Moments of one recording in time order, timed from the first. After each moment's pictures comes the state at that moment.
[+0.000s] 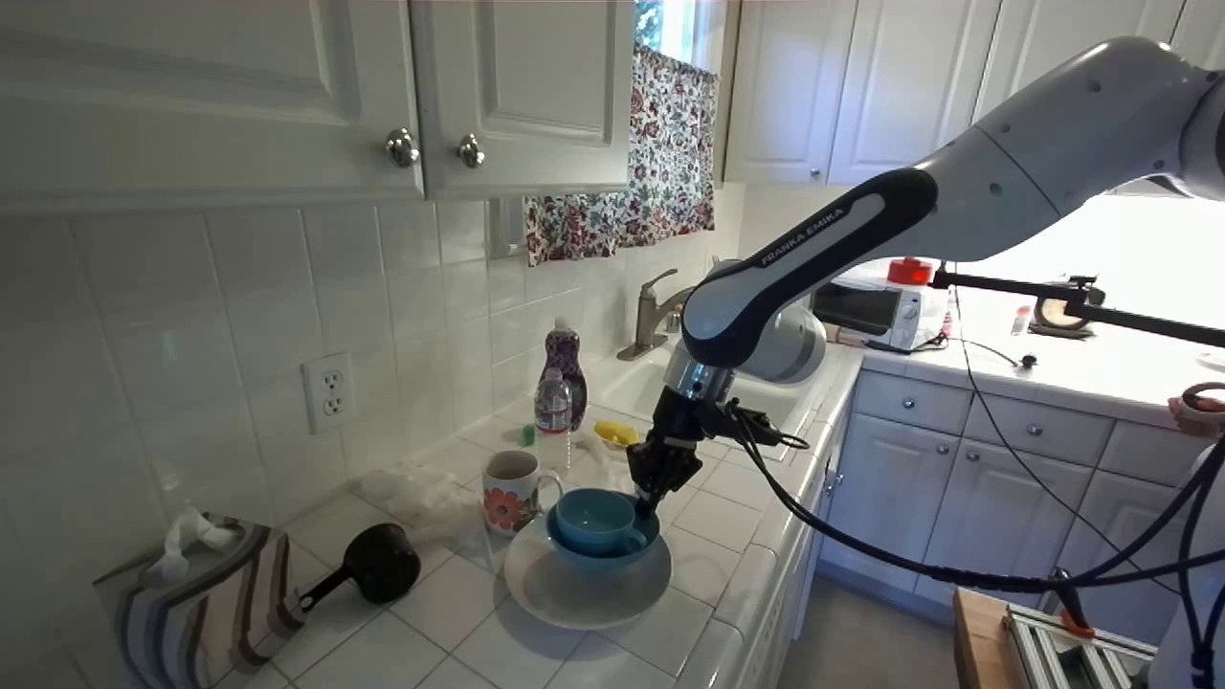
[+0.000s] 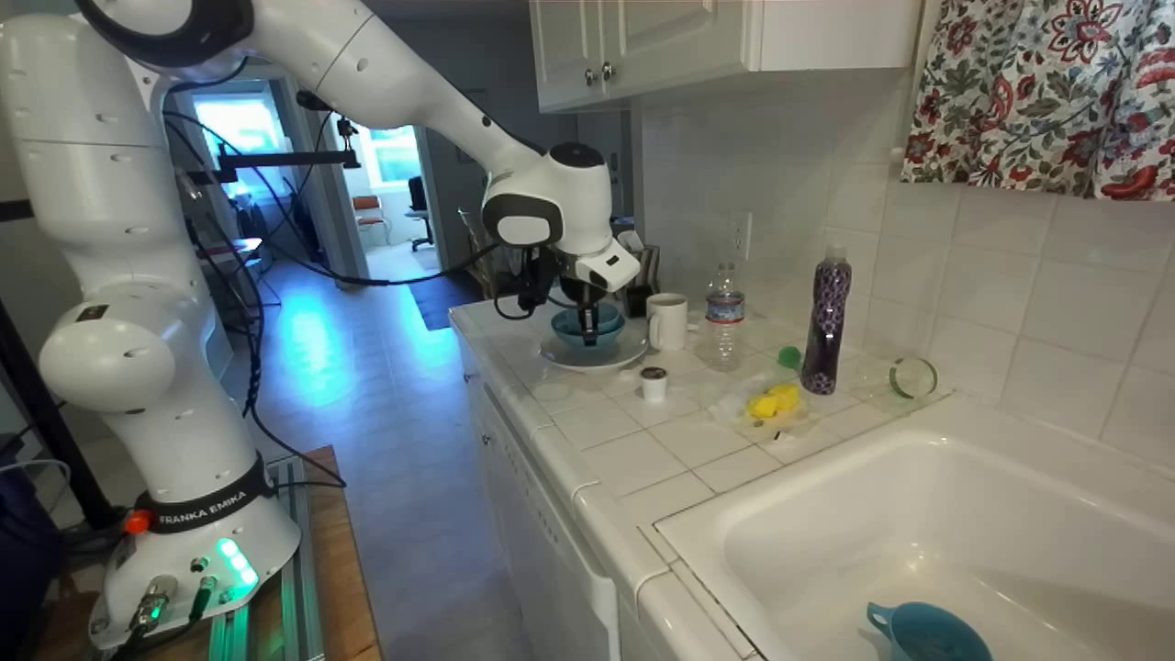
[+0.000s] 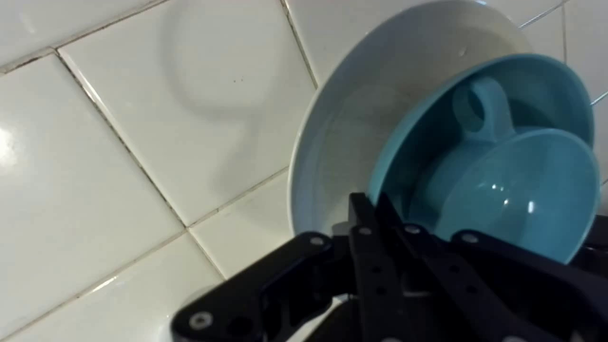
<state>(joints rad) -0.07 0.13 -0.04 -2.24 0.60 2.47 -0.02</state>
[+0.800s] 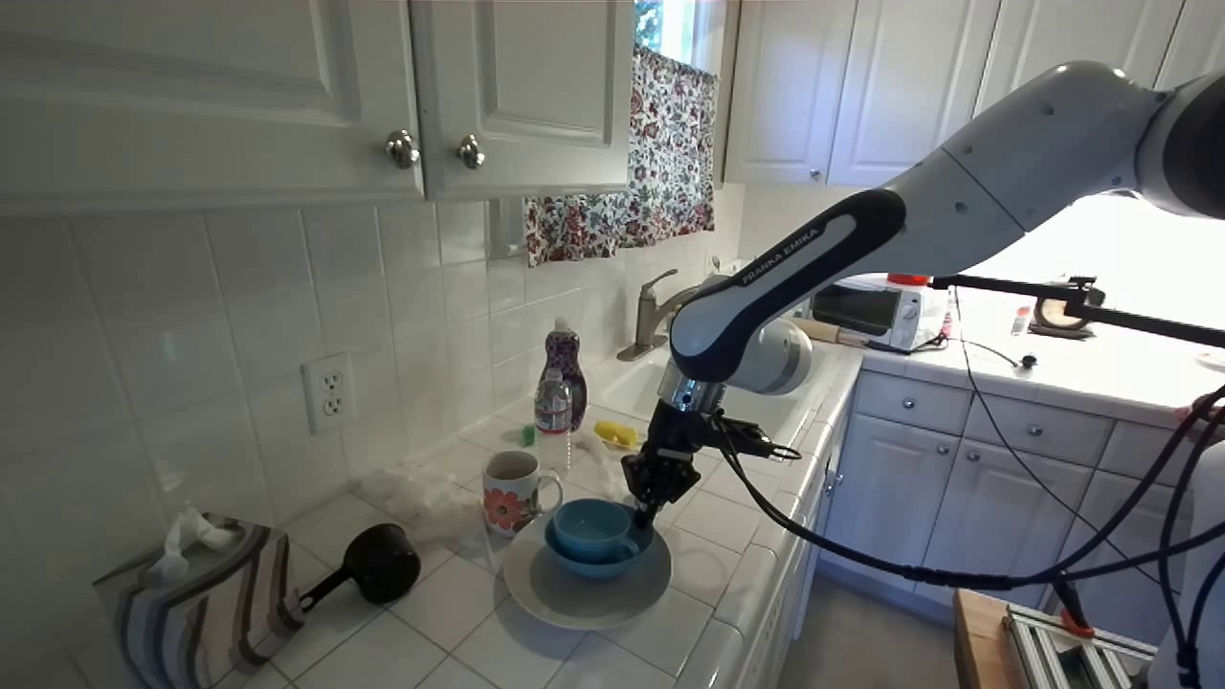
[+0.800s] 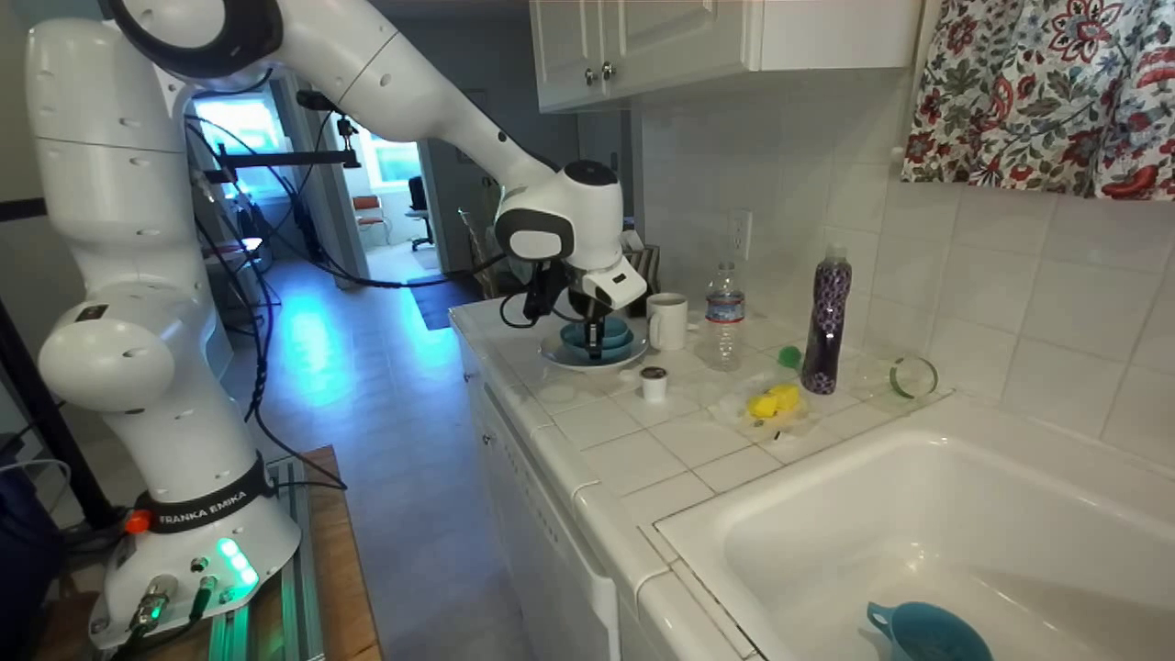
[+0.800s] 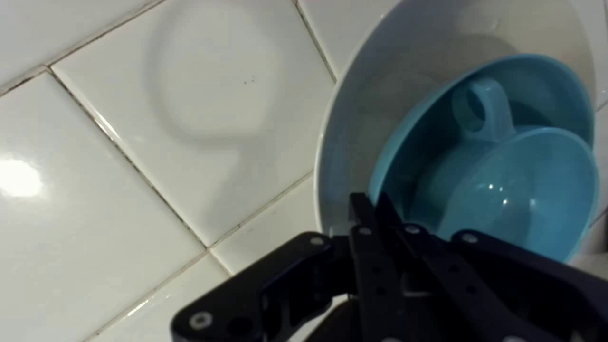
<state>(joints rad) -0.08 0.20 -0.04 -2.21 0.60 2.47 0.06</state>
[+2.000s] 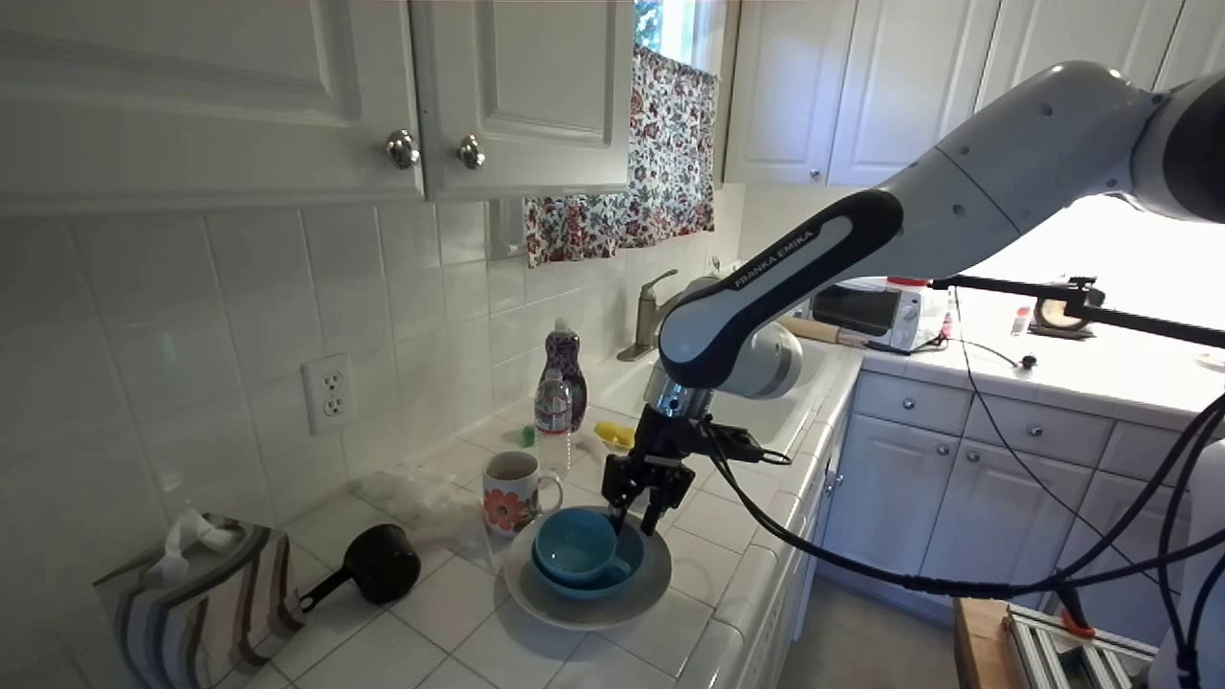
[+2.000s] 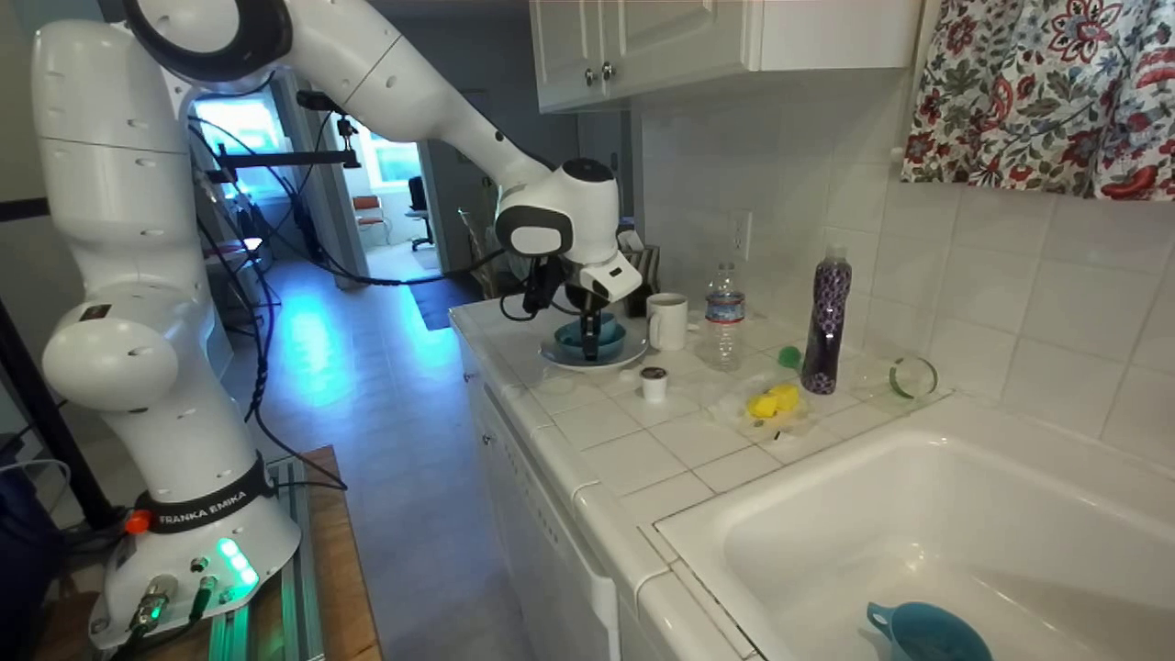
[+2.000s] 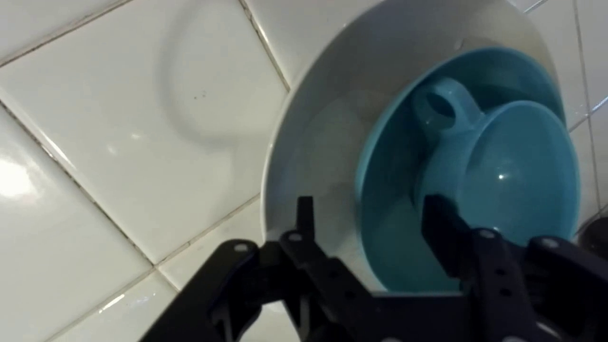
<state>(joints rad) -0.05 0.21 -0.02 -2.18 0.59 2.47 0.09</state>
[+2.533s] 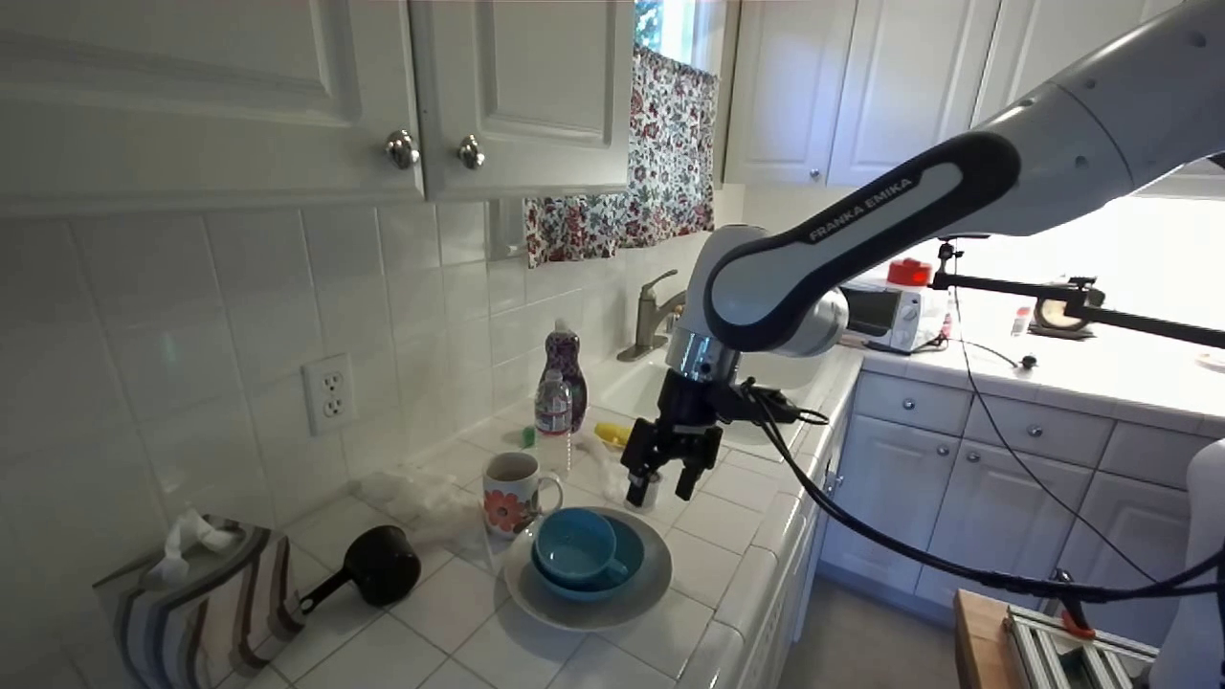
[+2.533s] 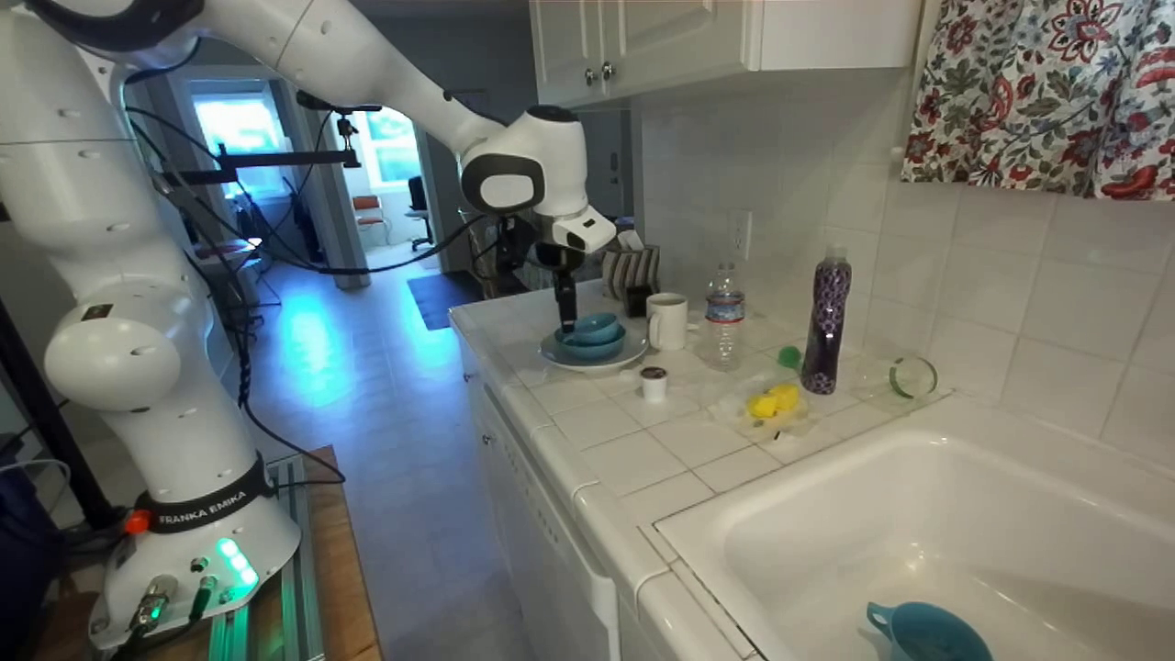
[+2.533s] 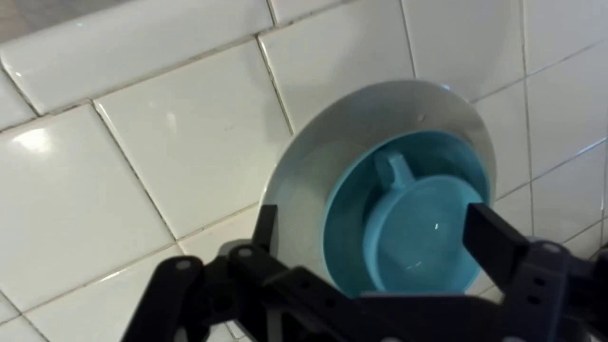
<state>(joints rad) -0.03 0.00 -0.02 -2.28 0.41 2.37 0.12</state>
